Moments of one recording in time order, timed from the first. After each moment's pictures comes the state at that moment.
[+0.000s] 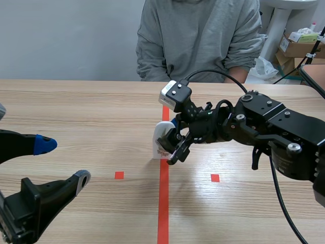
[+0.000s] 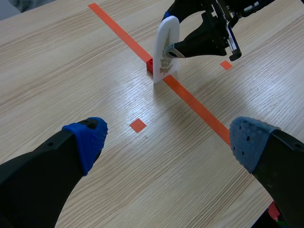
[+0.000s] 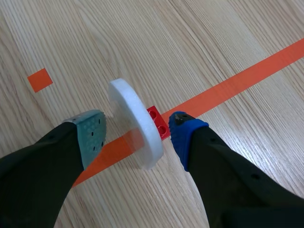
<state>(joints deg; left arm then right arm) 42.1 -30.2 -8.3 118.7 -21.7 -31.5 8.4 21.5 17.0 -36.2 62.7 9.7 33.3 -9.5</state>
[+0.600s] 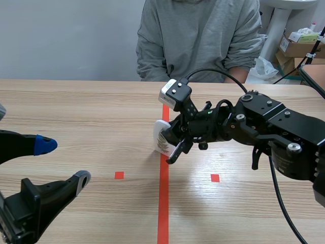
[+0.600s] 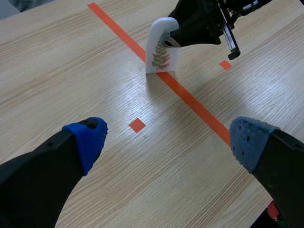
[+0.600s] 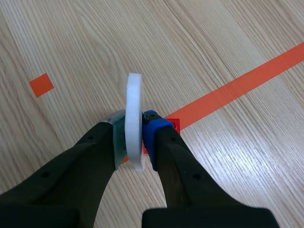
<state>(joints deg) 42.1 -30.2 -8.3 118.7 -21.7 -31.5 8.4 21.5 17.0 -36.2 62.7 9.7 33.3 -8.5</state>
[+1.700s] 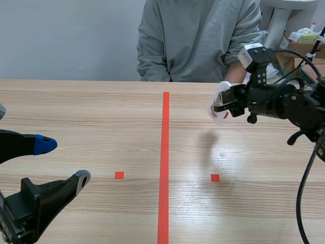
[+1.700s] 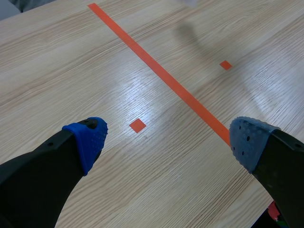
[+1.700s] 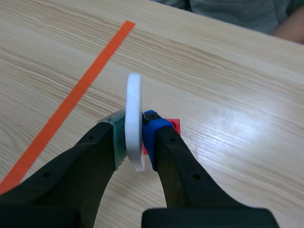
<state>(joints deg) 42.1 -30.2 -8.3 118.7 -21.7 -31.5 8.4 16.6 17.3 -4.1 62.9 15.9 29.8 -13.3</state>
